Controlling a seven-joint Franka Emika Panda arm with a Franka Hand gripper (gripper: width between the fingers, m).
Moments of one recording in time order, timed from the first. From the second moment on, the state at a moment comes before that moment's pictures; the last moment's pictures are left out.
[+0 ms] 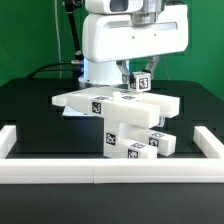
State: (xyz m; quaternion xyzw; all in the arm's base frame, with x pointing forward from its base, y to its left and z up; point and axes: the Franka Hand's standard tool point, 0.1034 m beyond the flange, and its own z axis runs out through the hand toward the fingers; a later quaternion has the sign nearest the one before) arm 0.516 0.026 0.120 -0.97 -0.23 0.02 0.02
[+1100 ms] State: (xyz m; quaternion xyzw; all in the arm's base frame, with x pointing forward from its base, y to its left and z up) arm 0.516 0.027 0.119 -1.00 -0.04 0.02 0.02
